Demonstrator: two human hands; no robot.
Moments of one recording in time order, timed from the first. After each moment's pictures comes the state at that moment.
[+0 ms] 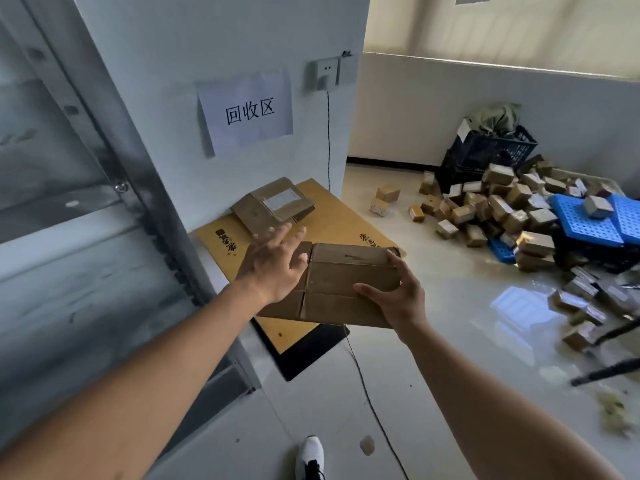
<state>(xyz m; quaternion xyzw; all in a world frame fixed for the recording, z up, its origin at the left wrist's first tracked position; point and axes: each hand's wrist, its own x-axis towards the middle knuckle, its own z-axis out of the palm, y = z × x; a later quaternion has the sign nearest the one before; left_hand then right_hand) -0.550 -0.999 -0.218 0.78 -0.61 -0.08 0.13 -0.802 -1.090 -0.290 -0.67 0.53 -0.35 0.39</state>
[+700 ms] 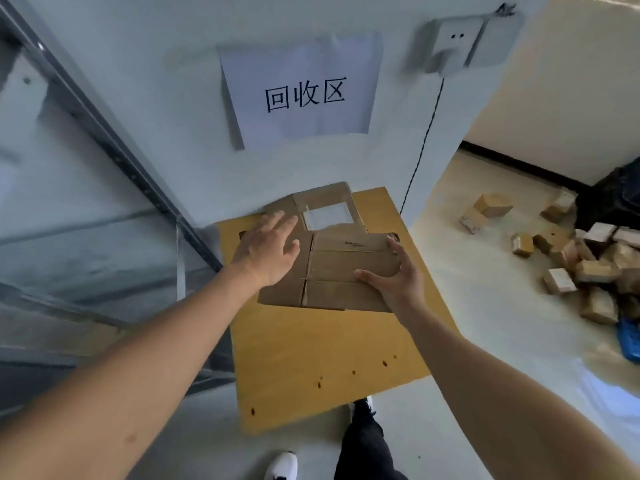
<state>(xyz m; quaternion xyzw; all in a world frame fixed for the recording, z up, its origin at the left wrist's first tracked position) -0.389 -1.225 -0.304 0.89 -0.41 -0.15 0.11 -0.607 -1.399 -0.359 -0.71 0.44 -0.19 0.52</state>
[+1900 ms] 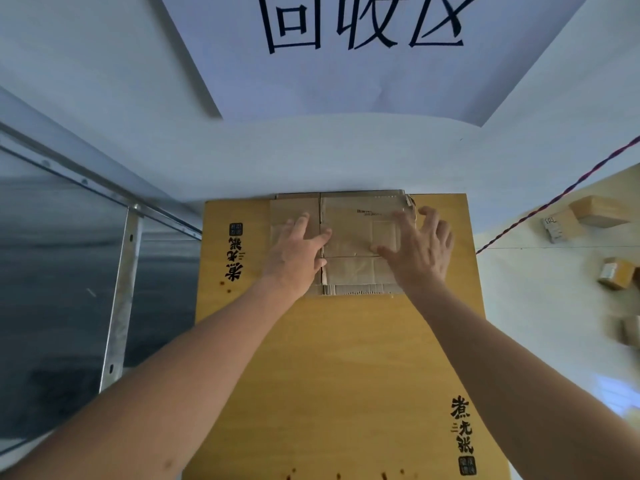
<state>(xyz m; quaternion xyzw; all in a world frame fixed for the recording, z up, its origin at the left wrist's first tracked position) -0.298 -1.346 -0.482 0.92 -0.29 -0.24 0.08 -0.391 -1.546 -0.474 -0.93 0.33 0.07 0.13</state>
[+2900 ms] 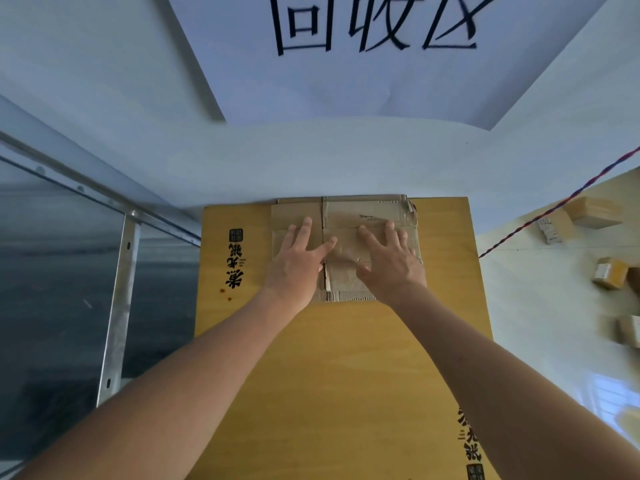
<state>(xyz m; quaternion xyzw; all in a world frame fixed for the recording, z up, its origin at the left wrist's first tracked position) -0.305 -1.340 -0.484 0.92 -0.31 -0.22 0.05 -0.379 -1.513 -0.481 -0.93 0.23 0.24 0.17</state>
